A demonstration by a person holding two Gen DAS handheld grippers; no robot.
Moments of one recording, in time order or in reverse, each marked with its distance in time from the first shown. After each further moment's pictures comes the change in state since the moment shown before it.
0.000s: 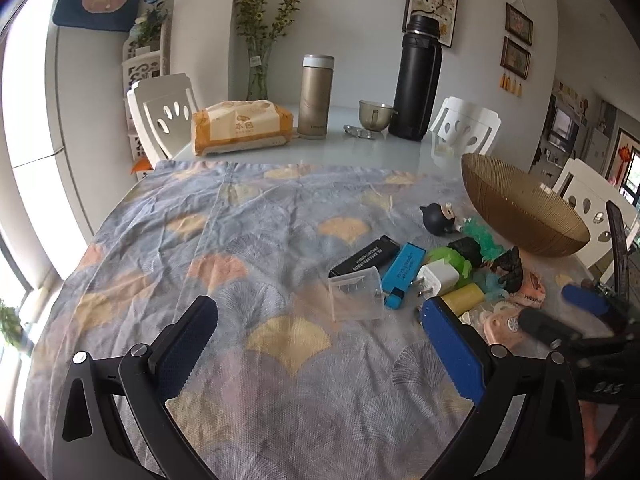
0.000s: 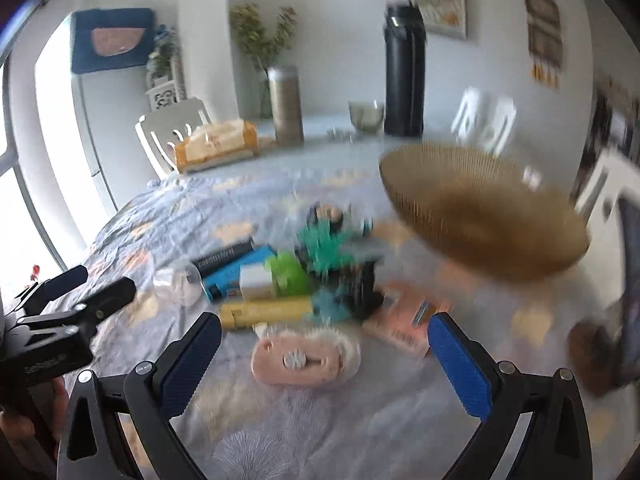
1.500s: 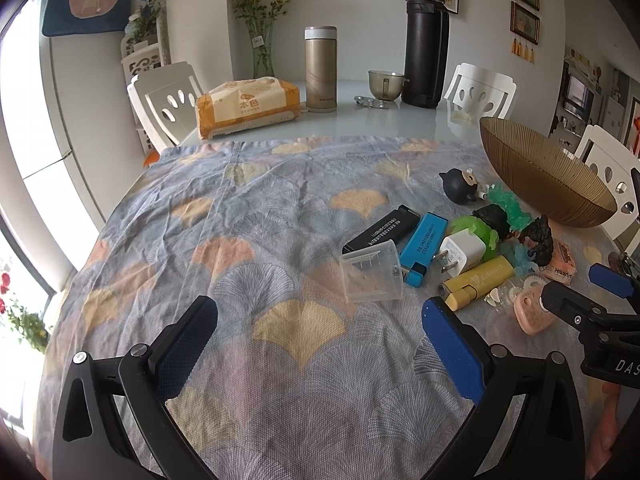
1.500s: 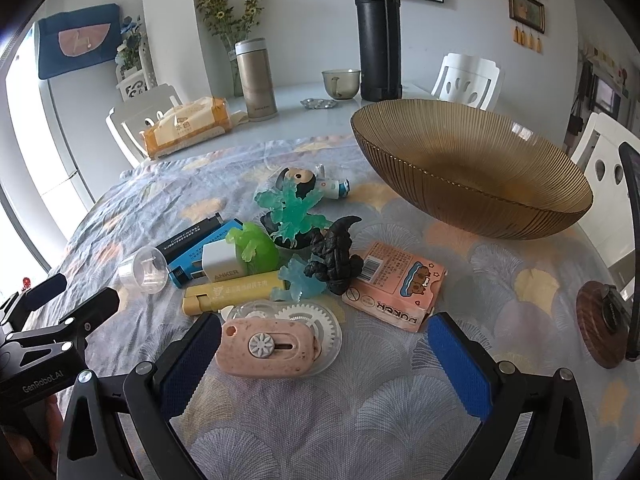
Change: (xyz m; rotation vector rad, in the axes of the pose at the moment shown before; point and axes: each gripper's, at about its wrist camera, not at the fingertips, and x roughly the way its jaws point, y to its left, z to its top) left arm 0.017 -0.005 -0.011 0.058 0.076 0.080; right arm 0.010 -0.008 -0.002 0.047 0.039 -0.059
